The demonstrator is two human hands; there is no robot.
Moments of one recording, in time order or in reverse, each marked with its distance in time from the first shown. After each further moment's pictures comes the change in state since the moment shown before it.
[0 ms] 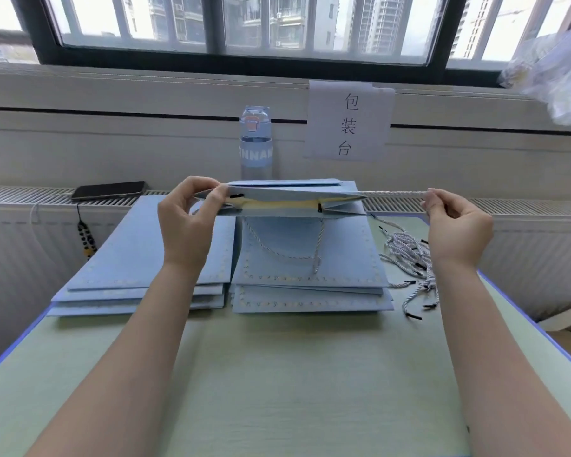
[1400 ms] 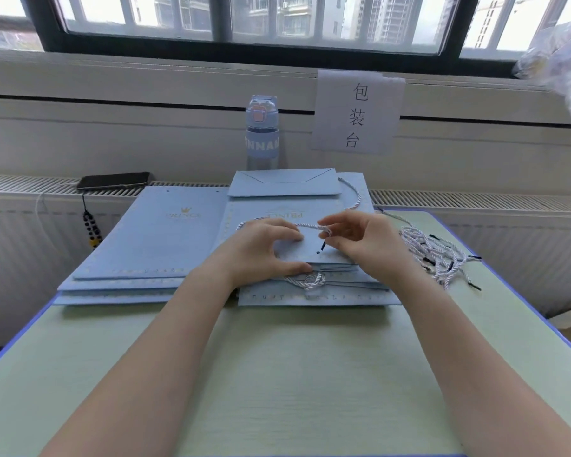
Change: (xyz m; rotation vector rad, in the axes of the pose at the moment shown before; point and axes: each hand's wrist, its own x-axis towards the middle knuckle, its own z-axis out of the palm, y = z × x) left_hand -0.024 -0.014 0.028 0.583 -0.846 0.130; right_hand -0.066 -0.033 0.037 -0.048 -0.897 -0.041
